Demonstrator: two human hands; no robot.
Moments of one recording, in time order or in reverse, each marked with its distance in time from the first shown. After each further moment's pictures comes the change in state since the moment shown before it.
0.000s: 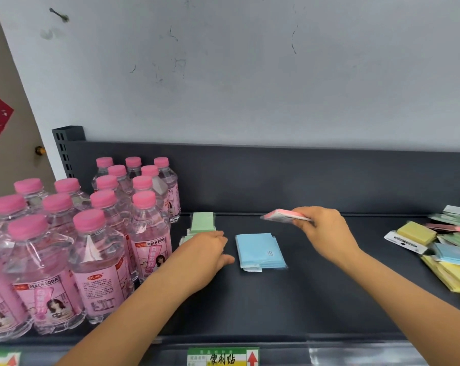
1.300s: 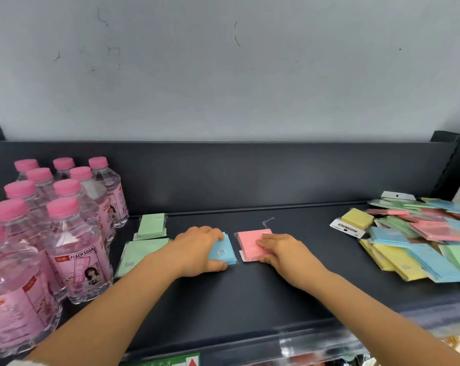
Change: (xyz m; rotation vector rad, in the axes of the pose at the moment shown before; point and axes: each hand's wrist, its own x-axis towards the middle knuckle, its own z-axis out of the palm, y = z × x) left_hand 0.055 0.055 0.016 -0.013 -0.238 0.090; right_hand -0.040 0.055 0.011 -0.247 -0.329 -0.036
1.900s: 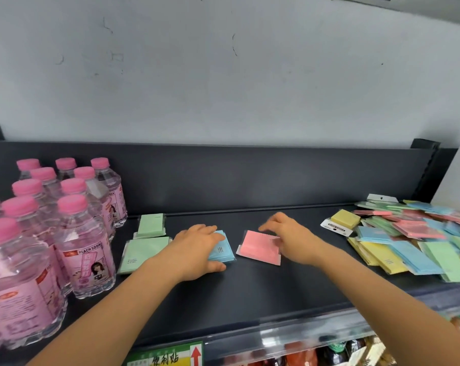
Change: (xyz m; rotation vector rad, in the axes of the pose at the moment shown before) left_hand -0.012 0.004 0.004 0.099 0.079 0.074; right_hand 0.001 -0.003 -0.045 -0.013 -0.143 0.077
